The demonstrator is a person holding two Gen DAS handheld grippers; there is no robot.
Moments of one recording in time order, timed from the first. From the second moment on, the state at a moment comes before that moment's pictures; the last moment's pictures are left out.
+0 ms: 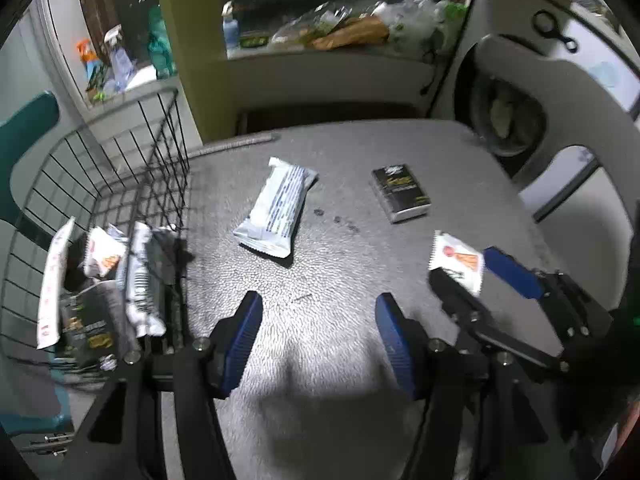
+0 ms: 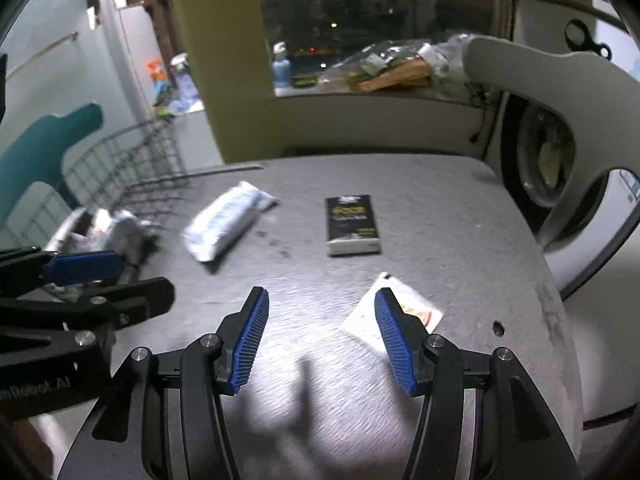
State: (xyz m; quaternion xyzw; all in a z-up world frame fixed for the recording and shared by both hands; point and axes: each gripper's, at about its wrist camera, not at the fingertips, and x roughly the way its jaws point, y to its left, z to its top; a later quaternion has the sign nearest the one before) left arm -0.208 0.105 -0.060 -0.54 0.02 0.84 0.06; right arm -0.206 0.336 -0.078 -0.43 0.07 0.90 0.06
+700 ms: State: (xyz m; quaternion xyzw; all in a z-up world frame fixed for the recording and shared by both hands) left arm -0.314 0.096 -0.122 -0.55 0.03 0.83 0.02; right arm -0.313 0.369 -0.126 -0.43 0.11 0.89 0.07
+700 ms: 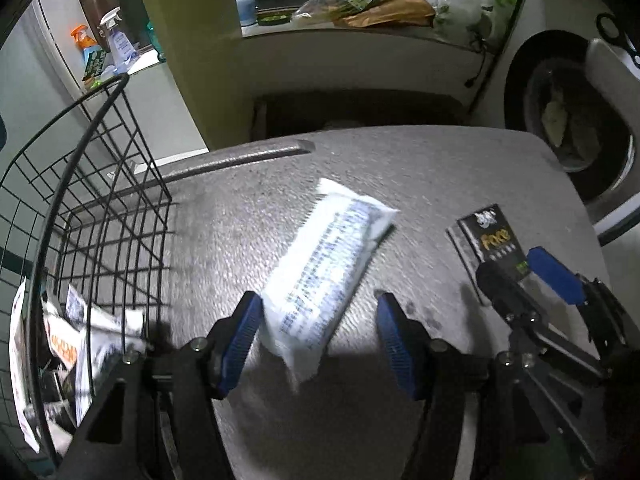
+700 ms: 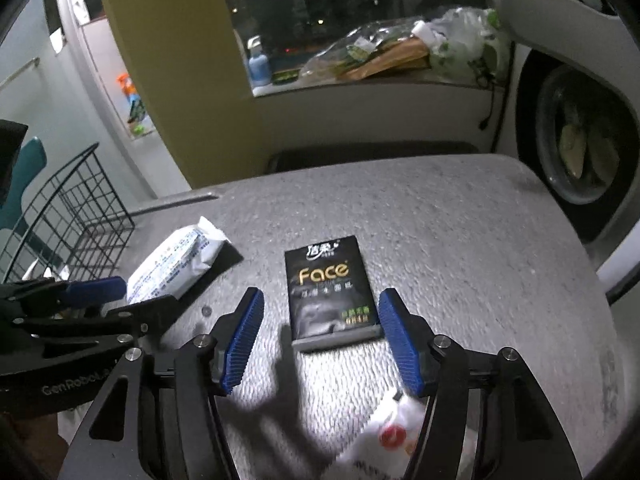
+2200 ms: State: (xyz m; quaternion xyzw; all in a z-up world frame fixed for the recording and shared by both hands) left arm -0.243 0.099 -0.108 -0.57 0.05 0.82 0.05; right arm -0.212 0.314 -0.093 -0.43 0.12 0.89 0.09
